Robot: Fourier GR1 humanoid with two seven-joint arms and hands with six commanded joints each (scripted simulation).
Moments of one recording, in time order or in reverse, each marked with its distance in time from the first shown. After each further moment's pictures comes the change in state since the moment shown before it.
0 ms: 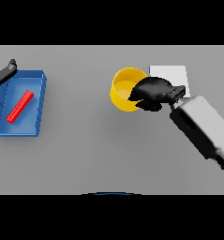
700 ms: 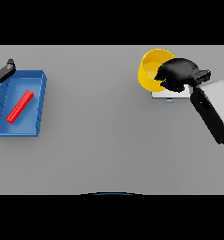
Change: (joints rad) left arm 0.011 0.016 0.010 -0.031 0.018 0.005 0.029; right arm -0.104 -0.073 -0.065 0.304 0.053 -0.128 -0.049
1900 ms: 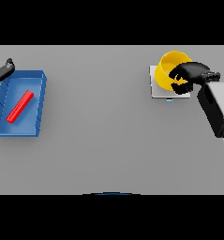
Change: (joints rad) left arm -0.014 -0.005 0.002 0.018 0.005 -0.008 0.031; right arm -0.055 0.049 -0.080 0.338 0.011 -0.039 0.004
